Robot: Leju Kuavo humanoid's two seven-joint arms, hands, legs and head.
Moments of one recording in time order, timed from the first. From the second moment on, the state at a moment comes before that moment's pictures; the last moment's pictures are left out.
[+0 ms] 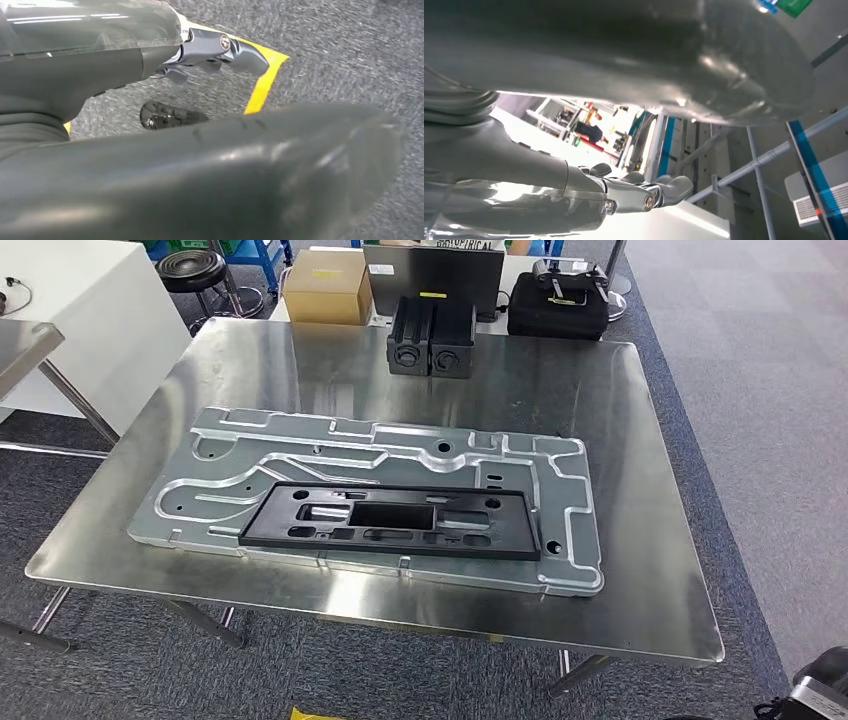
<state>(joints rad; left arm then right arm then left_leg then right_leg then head) -0.06 0.11 -1.11 -0.13 1.46 0.00 -0.59 0.20 -0.03 -0.45 -1.95 0.33 -0.64 -0.69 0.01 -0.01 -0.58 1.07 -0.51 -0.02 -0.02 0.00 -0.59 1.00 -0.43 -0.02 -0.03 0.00</state>
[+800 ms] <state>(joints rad) -0.07 0.10 -1.09 -0.13 1.46 0.00 -0.59 0.23 0.05 -0.63 -1.92 0.46 -0.48 -0.68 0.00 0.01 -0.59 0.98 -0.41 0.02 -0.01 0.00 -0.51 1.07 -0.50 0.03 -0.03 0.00</state>
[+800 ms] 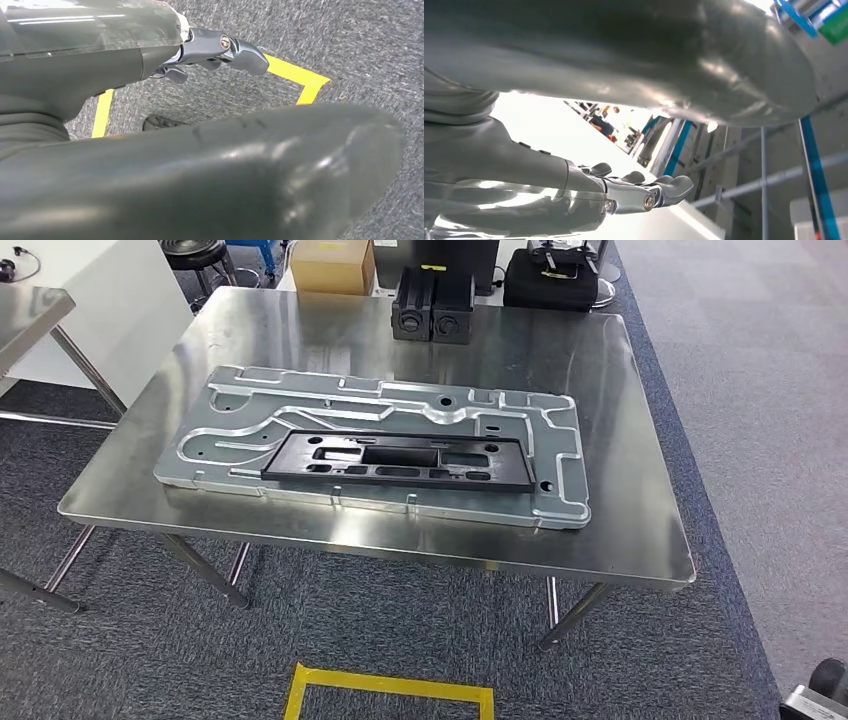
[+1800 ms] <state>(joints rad) -0.07 0.08 -1.12 -0.12 1.46 -0.01 -0.53 -0.01 -0.04 -1.25 -0.35 1.50 -0.20 0.17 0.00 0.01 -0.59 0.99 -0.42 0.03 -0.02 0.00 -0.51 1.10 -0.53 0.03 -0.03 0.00</state>
